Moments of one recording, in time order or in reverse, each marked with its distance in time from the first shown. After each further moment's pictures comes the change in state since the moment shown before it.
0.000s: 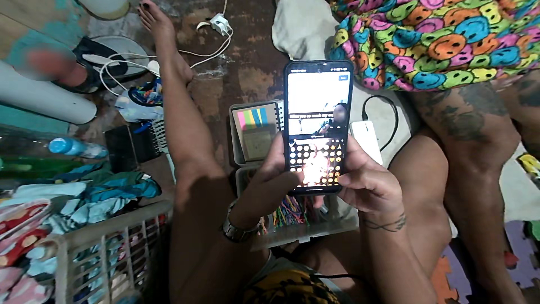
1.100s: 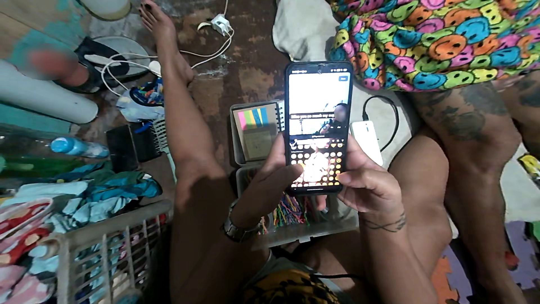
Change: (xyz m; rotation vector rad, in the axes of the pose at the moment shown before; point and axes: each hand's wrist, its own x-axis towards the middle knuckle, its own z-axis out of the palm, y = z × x) left_hand 0.000 0.001 0.001 -0.018 0.008 -0.007; right_hand 0.000 0.002 0.002 0.048 0.013 0.006
